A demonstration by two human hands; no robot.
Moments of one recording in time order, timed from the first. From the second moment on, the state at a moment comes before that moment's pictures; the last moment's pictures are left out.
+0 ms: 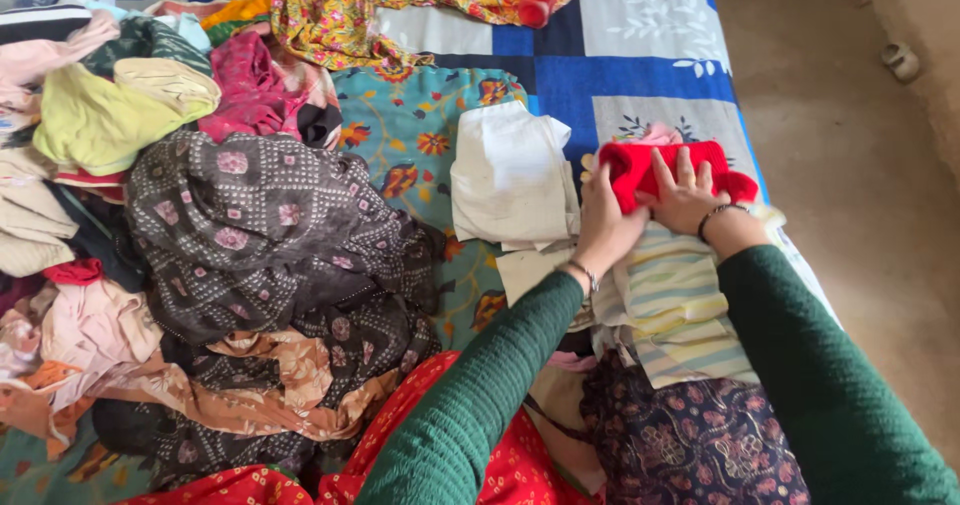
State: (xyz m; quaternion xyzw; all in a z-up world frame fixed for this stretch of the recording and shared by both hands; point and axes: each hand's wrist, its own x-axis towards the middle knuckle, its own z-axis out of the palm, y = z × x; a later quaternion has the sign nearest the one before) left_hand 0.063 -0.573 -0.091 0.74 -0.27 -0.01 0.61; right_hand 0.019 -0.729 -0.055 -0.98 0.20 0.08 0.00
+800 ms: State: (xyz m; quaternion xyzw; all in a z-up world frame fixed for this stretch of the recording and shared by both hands) left_hand 0.105 -0.186 -0.107 0.69 -0.22 -0.05 0.69; right_hand 0.084 -0.432 0.026 -0.99 -0.12 0.07 0.04
